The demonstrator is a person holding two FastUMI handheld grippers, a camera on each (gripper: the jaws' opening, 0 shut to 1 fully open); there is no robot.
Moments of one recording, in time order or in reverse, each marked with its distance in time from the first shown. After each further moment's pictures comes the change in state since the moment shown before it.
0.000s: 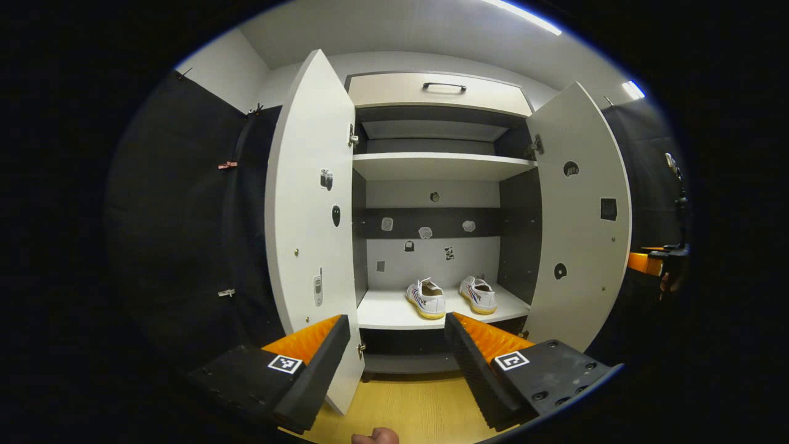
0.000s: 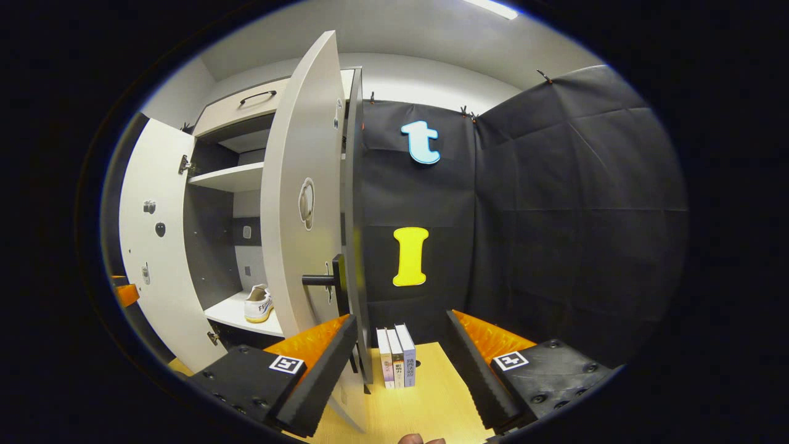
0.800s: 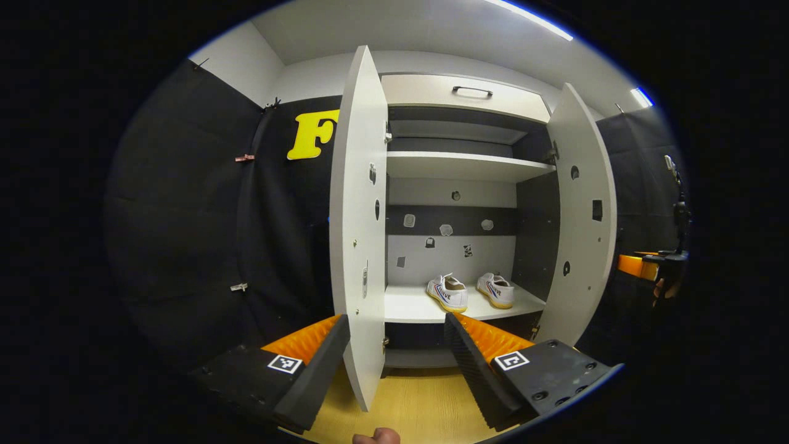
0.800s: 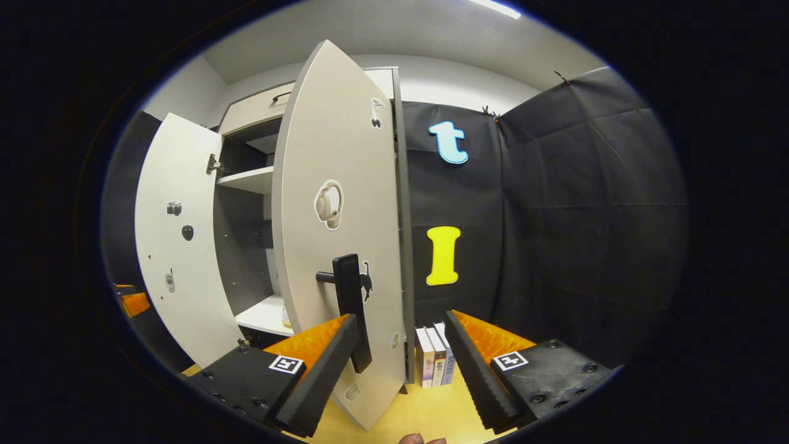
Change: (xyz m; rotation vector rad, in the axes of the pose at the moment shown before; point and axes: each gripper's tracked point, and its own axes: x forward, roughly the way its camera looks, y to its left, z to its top) left arm -0.018 0.059 -0.007 -0.022 0.006 0.034; right arm -0.011 0.109 -0.008 0.023 0.004 0.119
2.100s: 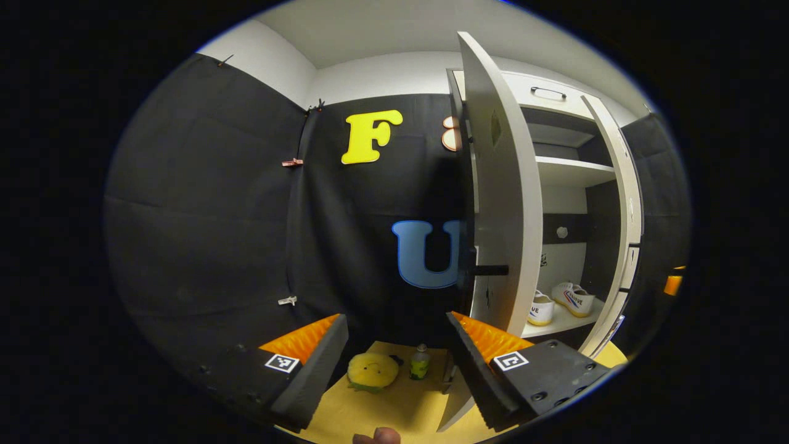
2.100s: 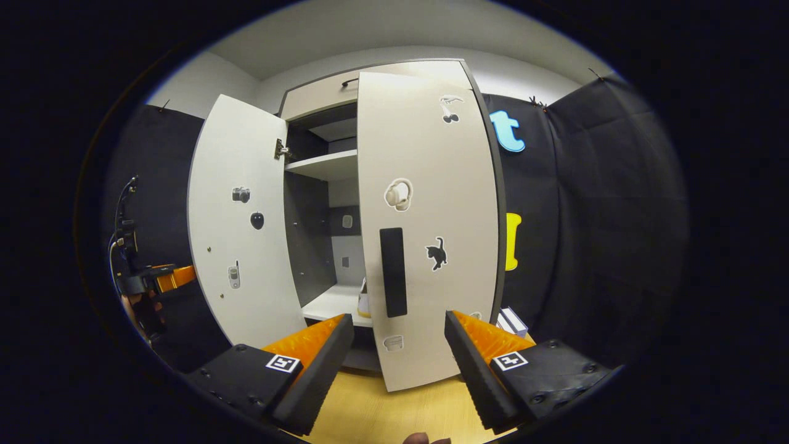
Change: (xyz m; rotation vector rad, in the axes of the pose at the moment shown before) left arm 0.065 0.154 0.017 0.006 -0.031 0.193; right arm -0.029 0.120 -0.023 0.010 0.067 0.175
